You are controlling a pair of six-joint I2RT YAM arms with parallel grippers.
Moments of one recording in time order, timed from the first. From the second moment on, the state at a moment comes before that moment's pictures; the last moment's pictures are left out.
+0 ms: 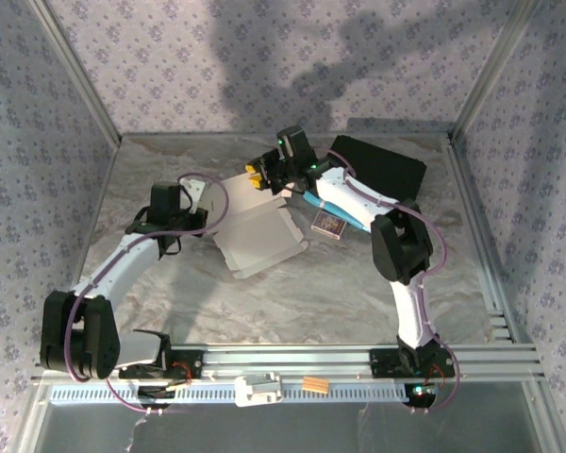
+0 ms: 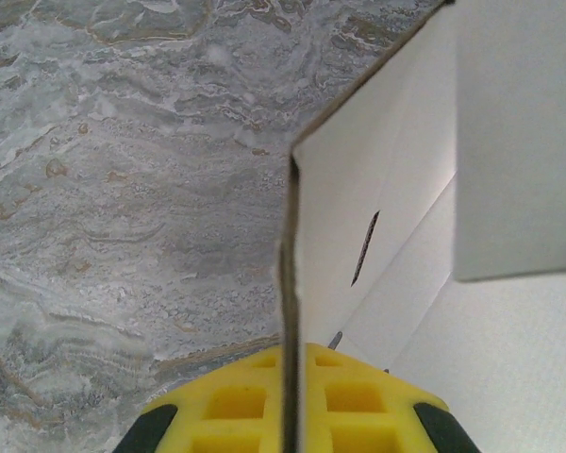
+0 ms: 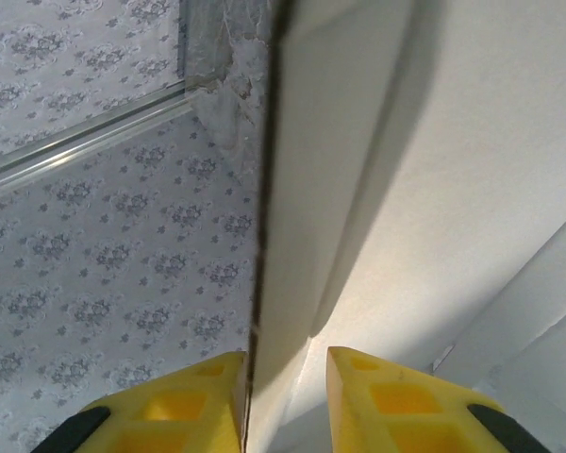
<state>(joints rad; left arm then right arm) -0.21 1.28 0.81 -0.27 0.09 0.09 0.60 2.09 1.78 -0.26 -0.43 1.63</state>
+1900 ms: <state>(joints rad) 0.09 1.54 0.48 0.42 0.49 -1.44 0.67 1.97 1.56 -0.10 -0.06 2.04</state>
